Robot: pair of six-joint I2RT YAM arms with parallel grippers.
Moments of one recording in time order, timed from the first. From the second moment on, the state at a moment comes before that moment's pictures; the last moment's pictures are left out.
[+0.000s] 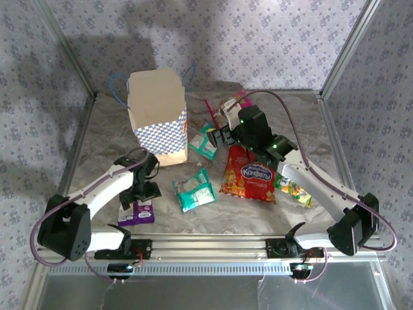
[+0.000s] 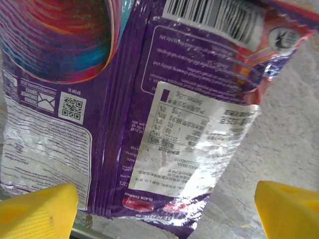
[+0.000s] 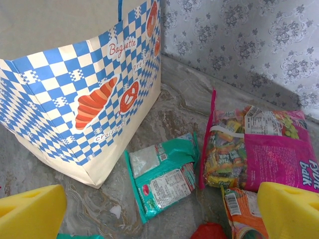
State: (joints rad) left arm -0.44 1.29 0.74 -1.06 -0.10 -0.87; right arm 0.67 1.33 1.22 -0.34 0.07 -0.02
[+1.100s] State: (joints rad) left arm -0.51 1.27 0.61 -0.92 -0.16 -1.04; right arm 0.67 1.31 1.21 -0.35 0.08 -0.02
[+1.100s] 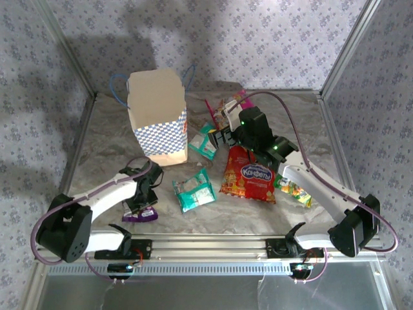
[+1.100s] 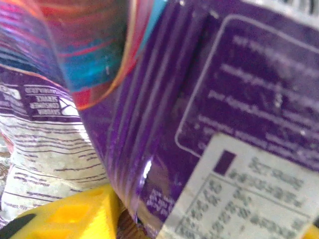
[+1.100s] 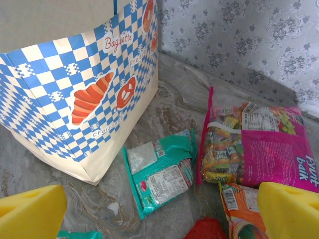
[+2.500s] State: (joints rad) left arm -0.43 0.99 1.02 -1.33 -0.23 -0.78; right arm 0.68 1.45 1.44 -0.27 0.02 0.05
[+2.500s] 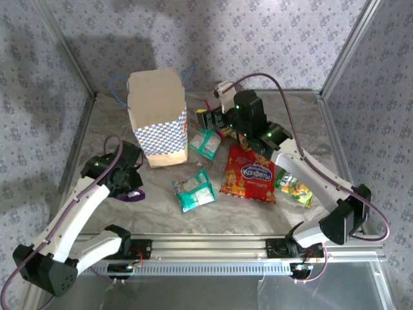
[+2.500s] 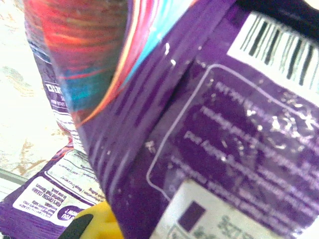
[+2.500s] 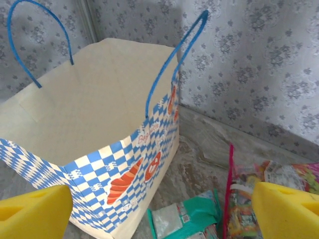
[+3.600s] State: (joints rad) left arm -0.37 1.02 1.47 -1.34 -0.33 -0.50; right arm 0.56 1.92 2.02 -0.40 -0.20 0.31
